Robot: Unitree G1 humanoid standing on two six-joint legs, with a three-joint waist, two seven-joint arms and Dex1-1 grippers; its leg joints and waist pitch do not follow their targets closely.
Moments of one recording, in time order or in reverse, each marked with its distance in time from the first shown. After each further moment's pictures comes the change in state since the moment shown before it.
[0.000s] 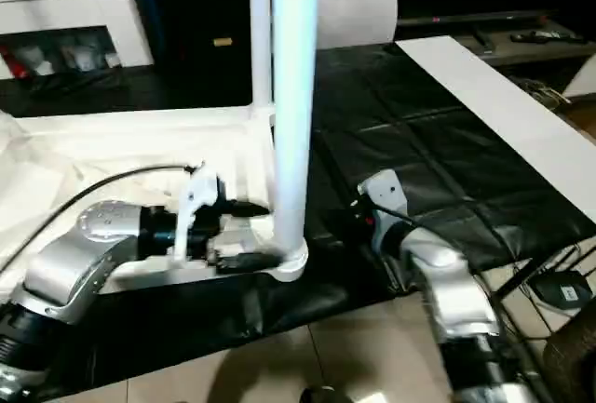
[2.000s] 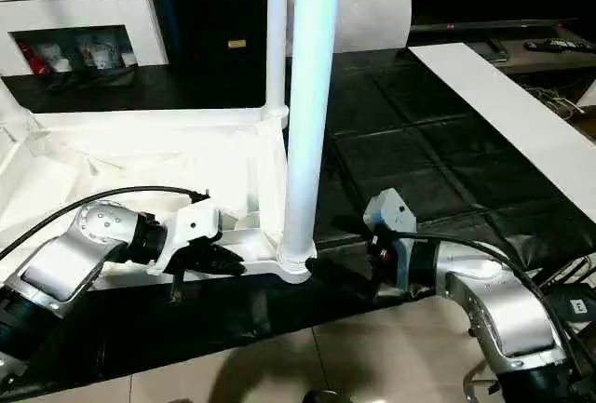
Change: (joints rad) left arm -0.042 0.061 -0.096 0.062 0.163 -0.060 -0.117; right arm 0.102 -0.190 0.040 -0.276 0.176 0.187 0.300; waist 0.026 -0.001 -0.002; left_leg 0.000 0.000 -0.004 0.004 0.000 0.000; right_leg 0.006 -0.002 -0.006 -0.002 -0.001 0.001
